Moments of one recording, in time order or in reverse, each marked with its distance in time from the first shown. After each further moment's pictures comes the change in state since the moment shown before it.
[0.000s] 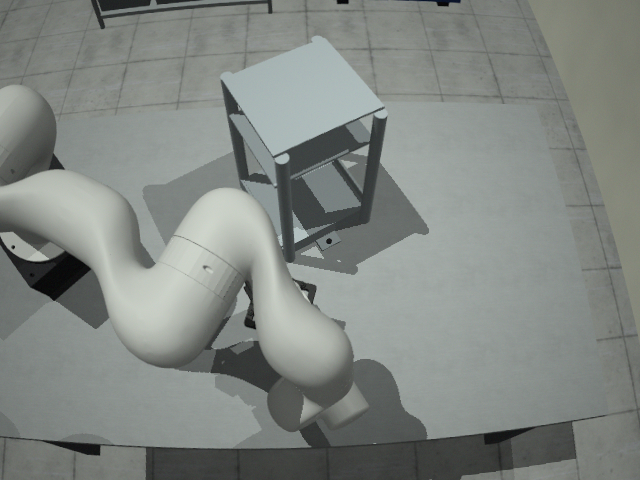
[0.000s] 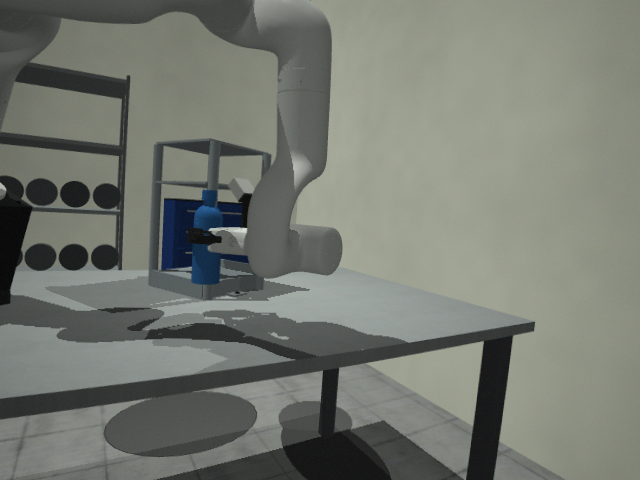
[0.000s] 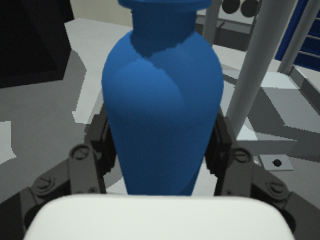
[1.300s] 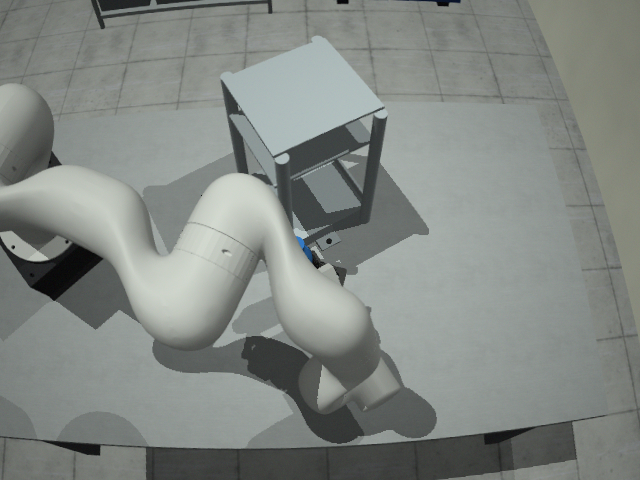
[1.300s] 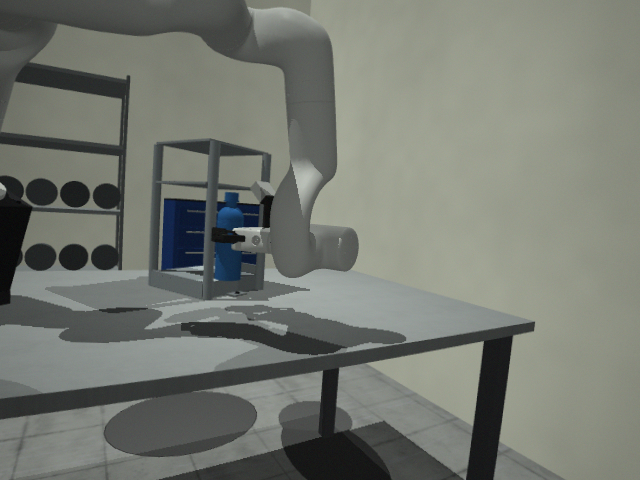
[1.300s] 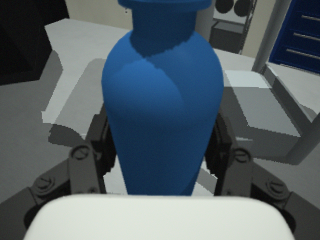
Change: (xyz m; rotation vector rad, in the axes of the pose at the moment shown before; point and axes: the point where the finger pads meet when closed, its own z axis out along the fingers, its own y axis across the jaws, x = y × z) arm 0.000 0.067 0.000 0.000 0.000 0.000
